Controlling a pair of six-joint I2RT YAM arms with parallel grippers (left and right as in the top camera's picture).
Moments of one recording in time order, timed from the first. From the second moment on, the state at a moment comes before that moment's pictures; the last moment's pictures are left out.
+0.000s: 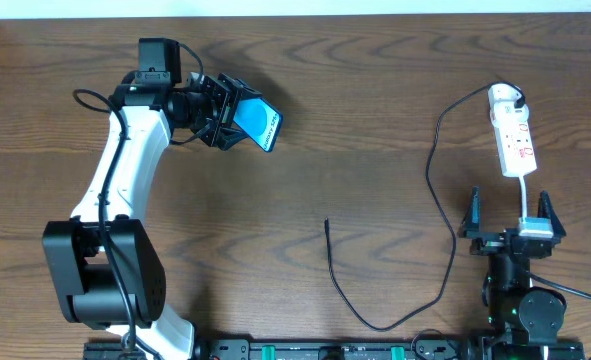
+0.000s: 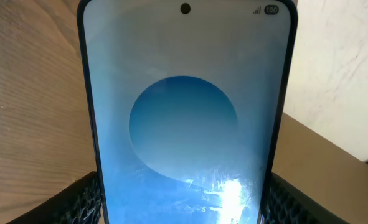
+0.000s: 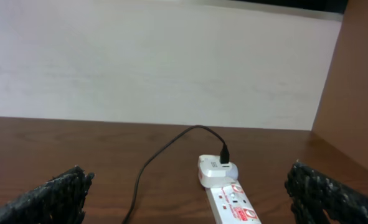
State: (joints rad) left arm 0.00 1.79 1.43 -0.74 0.73 -1.06; right arm -0.02 0.02 0.01 0.12 0.06 -0.09
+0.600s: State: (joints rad) left arm 0.00 1.79 1.43 -0.74 0.73 -1.06; right arm -0.02 0.82 0.55 -0.02 -0.19 -0.09
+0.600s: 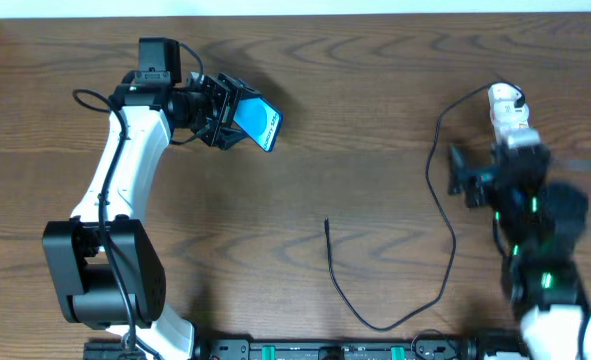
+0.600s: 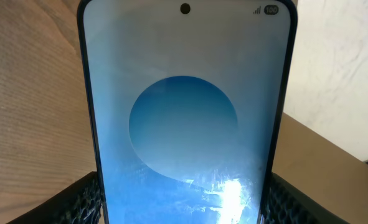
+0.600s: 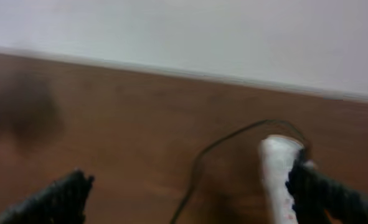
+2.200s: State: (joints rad) left arm -0.17 1.79 1.43 -0.70 0.49 -1.27; right arm 0.34 1.58 0.87 0.24 -0.65 0.56
